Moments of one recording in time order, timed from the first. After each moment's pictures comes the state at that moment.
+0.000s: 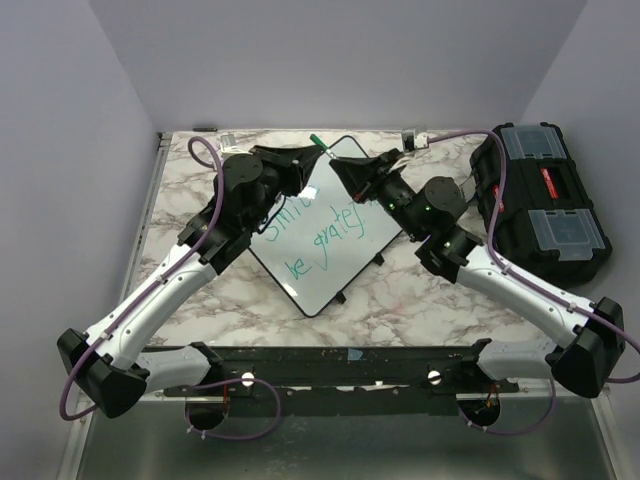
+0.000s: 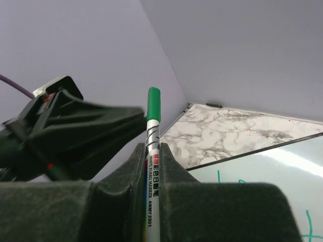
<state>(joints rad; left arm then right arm) -0.67 1.17 1.25 -0.15 -0.26 -1.61 0.81 1.26 1.08 0.43 0.11 0.37</state>
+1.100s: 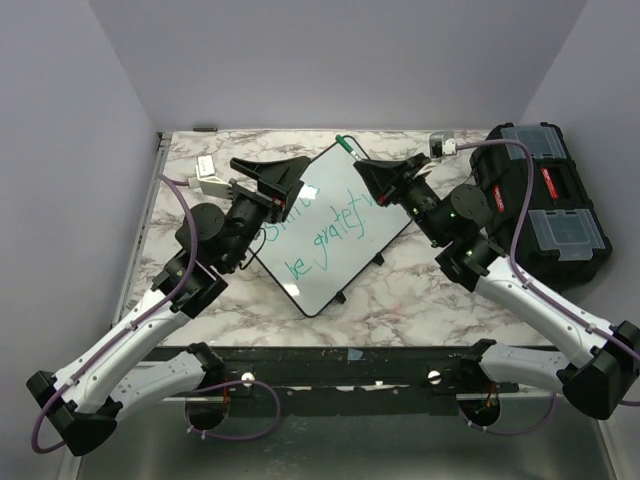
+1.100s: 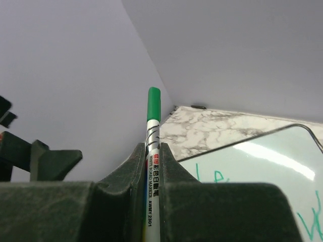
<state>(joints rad) -0.75 0.90 1.02 0.03 -0.26 -1.35 0.70 1.15 0.99 0.44 0.01 0.39</state>
